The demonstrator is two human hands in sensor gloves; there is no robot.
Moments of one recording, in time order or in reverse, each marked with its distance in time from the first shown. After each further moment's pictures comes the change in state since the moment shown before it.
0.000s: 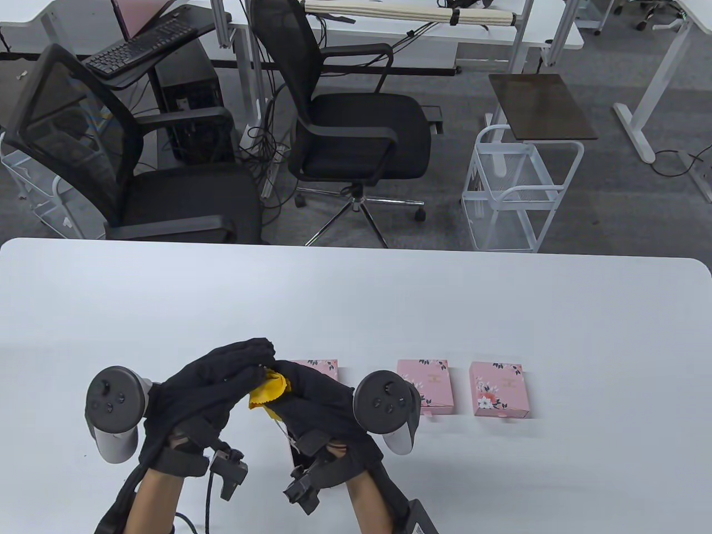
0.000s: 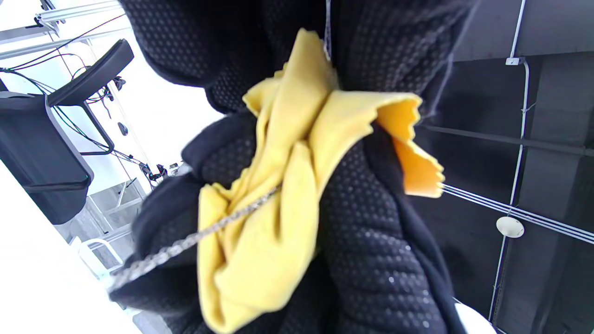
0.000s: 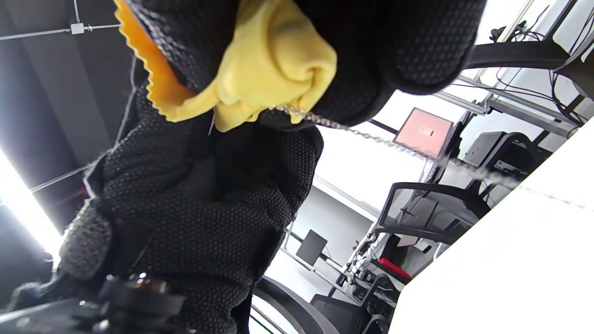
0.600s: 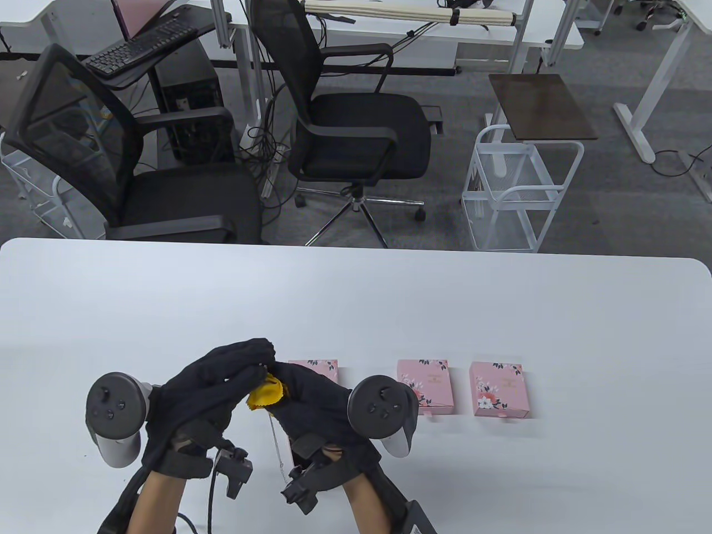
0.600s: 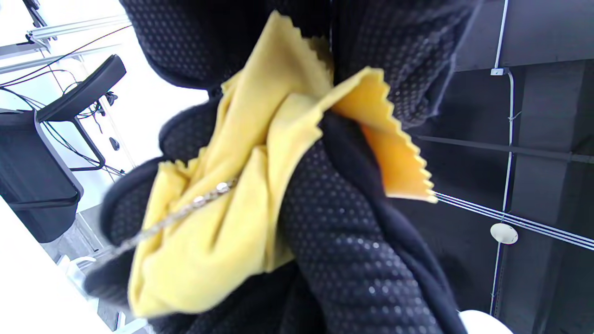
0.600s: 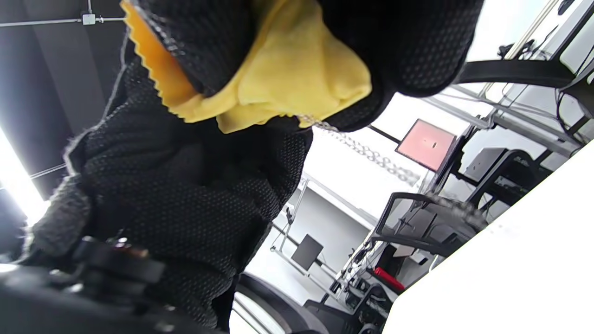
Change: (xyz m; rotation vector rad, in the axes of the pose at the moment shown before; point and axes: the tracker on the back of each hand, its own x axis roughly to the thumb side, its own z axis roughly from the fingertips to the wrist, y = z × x) left_hand 0.002 -0.002 0.003 0.051 -0.031 -0.016; right_hand 0.002 0.004 0.002 -0.038 -0.013 0.071
